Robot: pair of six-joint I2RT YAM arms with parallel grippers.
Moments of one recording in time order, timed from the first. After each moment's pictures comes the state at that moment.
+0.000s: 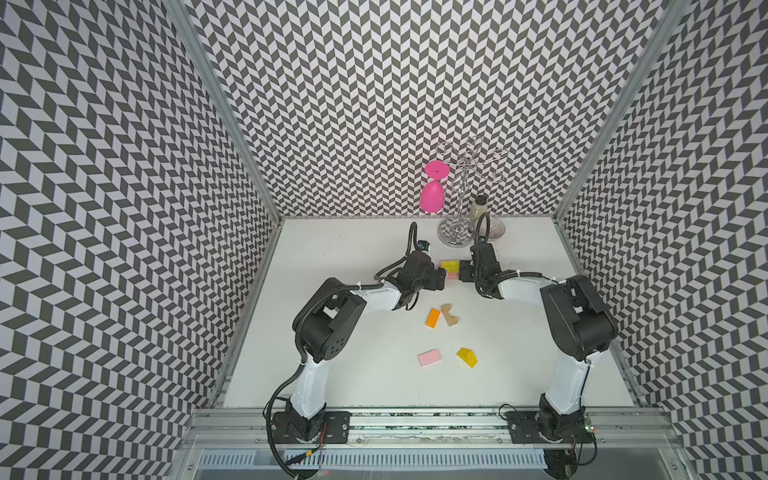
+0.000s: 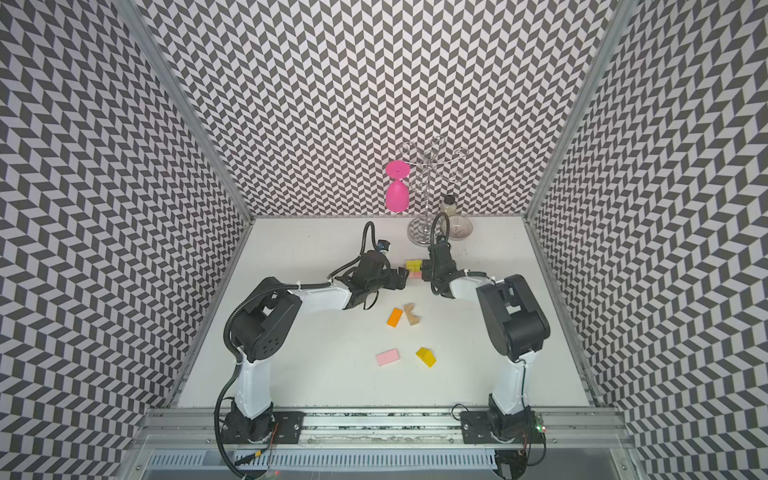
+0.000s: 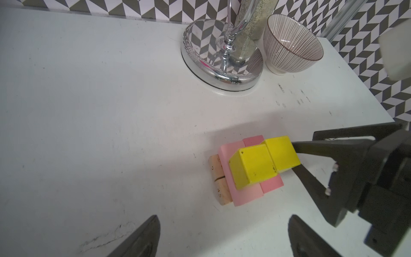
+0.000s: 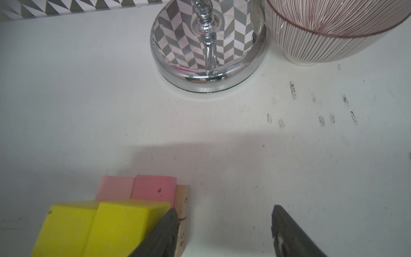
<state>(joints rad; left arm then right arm) -0.70 2.02 1.23 0.22 -0.07 -0.40 0.35 1.90 1.06 0.09 0.20 0.30</state>
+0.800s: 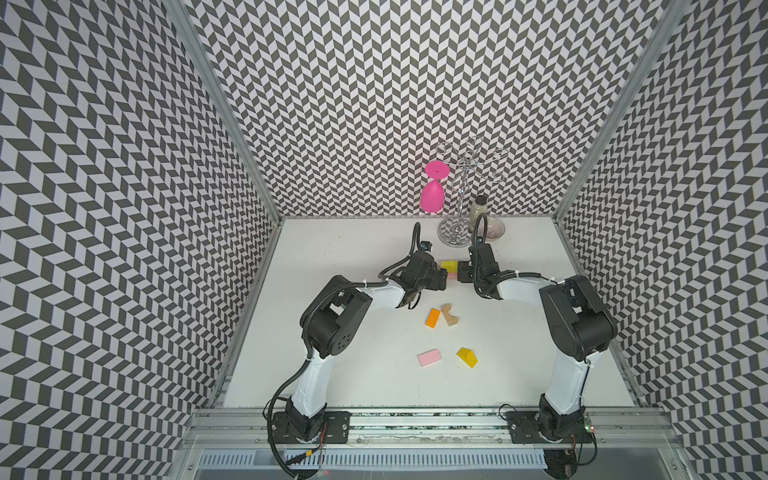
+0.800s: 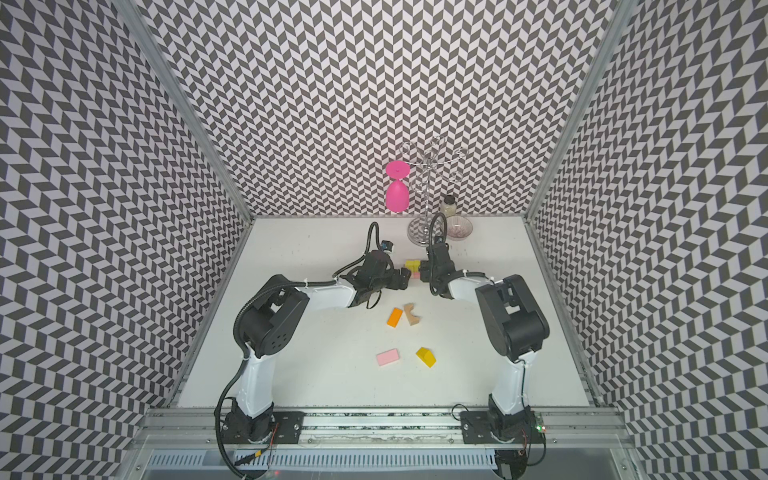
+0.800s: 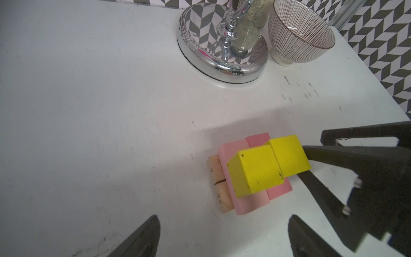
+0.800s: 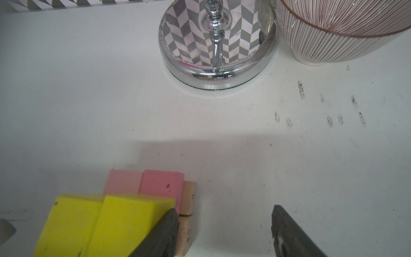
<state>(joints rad) -0.70 2.09 1.29 0.19 -0.06 -0.40 0.36 1.90 1.06 0.09 0.20 0.29</state>
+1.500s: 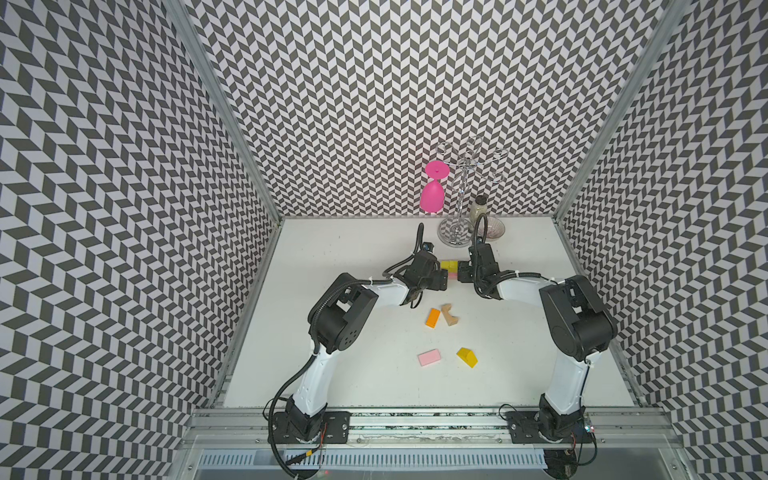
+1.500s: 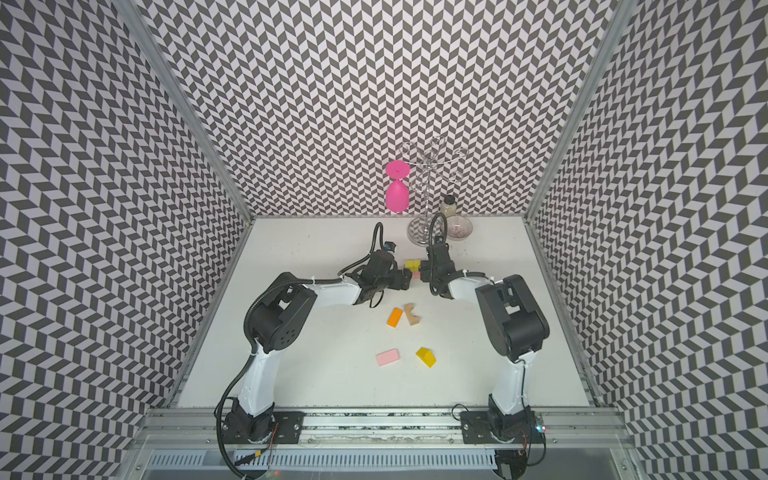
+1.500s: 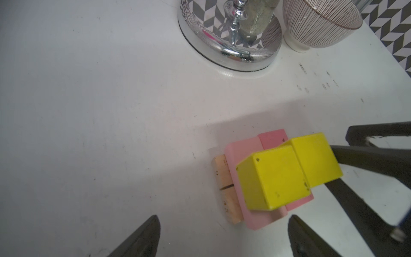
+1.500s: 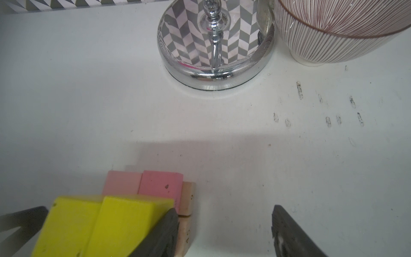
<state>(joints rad) -0.70 2.15 1.36 0.15 -0.08 -0.40 0.36 1.90 1.06 0.09 0.20 0.29</state>
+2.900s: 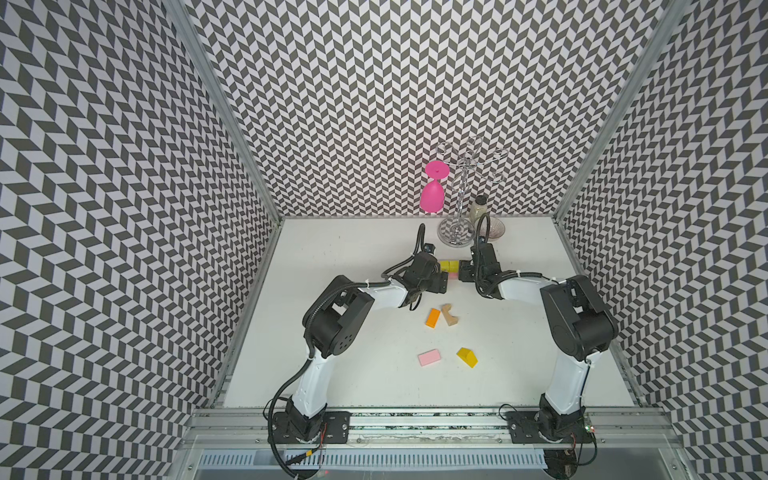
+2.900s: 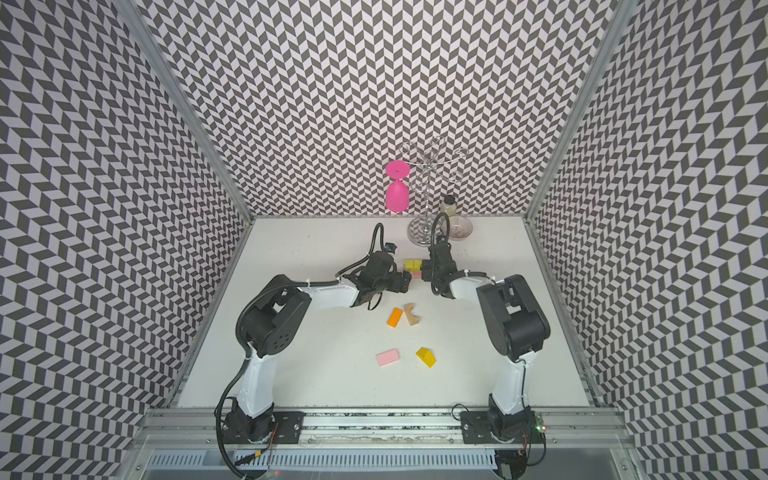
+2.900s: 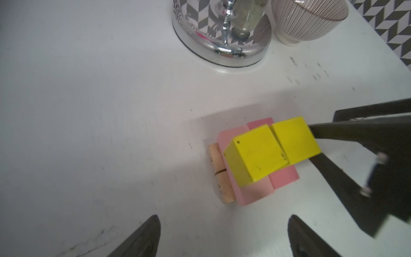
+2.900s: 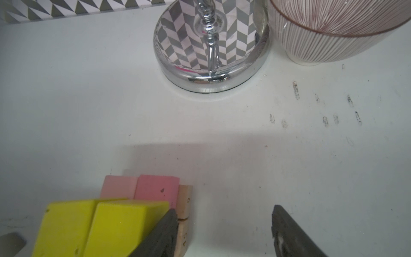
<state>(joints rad) -0.71 2.05 1.29 0.13 -0.08 -0.36 0.33 1.89 1.05 0.11 0.18 0.31</state>
